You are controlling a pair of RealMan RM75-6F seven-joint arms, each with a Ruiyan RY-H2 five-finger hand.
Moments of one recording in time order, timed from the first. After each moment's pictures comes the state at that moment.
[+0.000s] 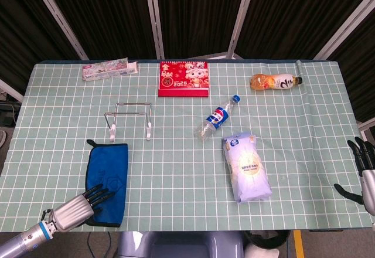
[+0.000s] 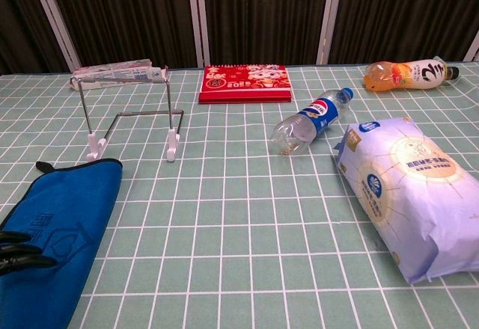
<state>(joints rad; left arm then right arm) -0.36 -1.44 0.39 -0.98 2.04 1.39 -0.07 0.04 -1.01 0.09 -1.60 -1.51 1.54 0.05</state>
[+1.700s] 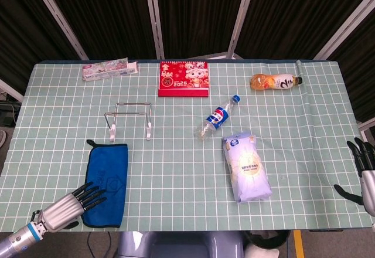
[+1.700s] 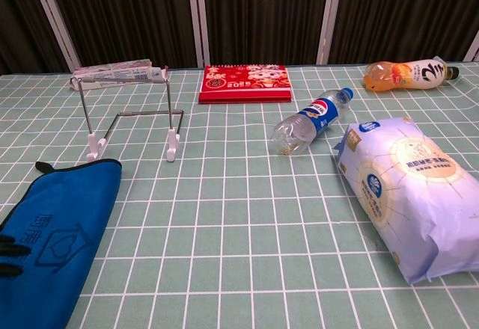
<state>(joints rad) -0.33 -1.39 0.39 -0.97 2.01 1.45 -0.12 0.04 -1.01 0.08 -1.61 -1.51 1.54 0.04</state>
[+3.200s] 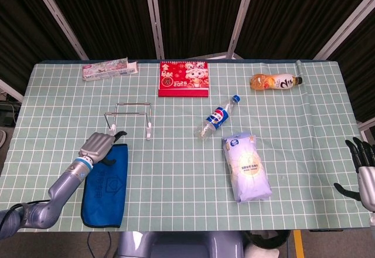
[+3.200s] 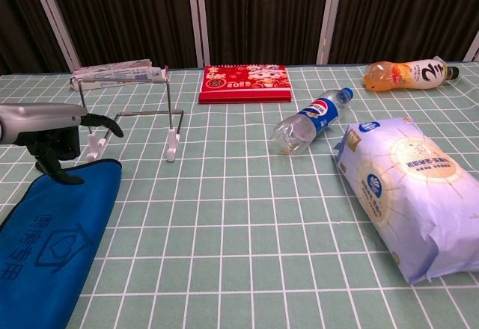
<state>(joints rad) -0.73 -1.34 -0.09 -1.57 0.91 0.76 0.38 0.07 -1.03 0.10 -1.59 -1.43 1.45 0.00</state>
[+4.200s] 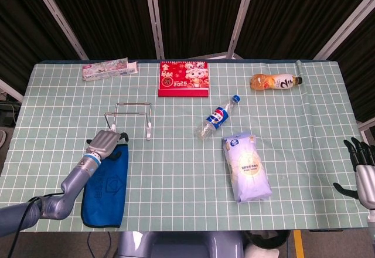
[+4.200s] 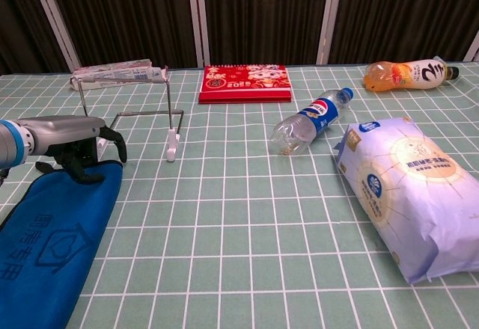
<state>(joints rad) -0.77 -1.49 -0.07 -1.35 0.93 0.75 0.31 0.09 -1.04 0.10 -1.58 -1.39 1.41 -0.03</state>
